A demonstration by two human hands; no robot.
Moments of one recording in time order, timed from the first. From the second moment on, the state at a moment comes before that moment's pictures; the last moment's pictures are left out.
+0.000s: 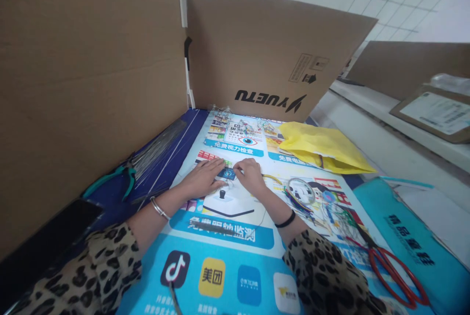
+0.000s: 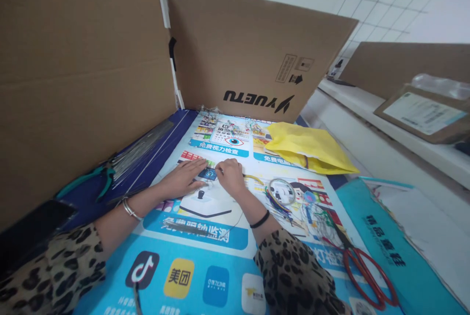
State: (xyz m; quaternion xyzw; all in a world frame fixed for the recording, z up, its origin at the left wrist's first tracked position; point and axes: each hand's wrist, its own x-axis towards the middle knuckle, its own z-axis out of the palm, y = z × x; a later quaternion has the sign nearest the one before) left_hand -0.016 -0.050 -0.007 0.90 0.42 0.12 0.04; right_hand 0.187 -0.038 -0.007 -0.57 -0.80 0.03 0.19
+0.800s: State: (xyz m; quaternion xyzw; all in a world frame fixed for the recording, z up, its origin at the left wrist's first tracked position) left_hand -0.013 -0.051 -0.007 0.91 0.41 0.08 0.00; right_hand 0.181 -0.034 -0.002 -0.54 -0.82 0.00 0.16
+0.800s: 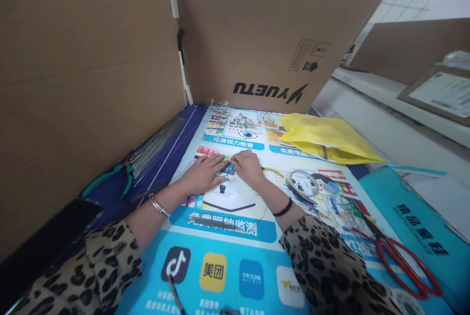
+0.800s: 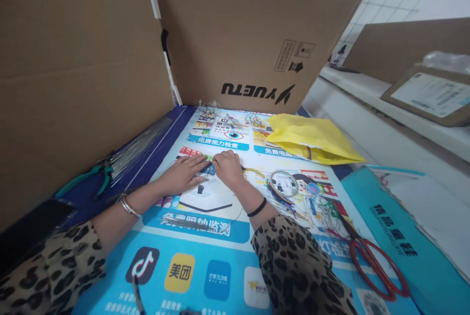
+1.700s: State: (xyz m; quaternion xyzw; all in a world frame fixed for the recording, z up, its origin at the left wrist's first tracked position) left_hand -0.021 -0.044 0.000 0.90 0.40 0.15 0.13; right_hand 0.174 -0.056 0.012 -0.50 -0.86 -0.05 0.08
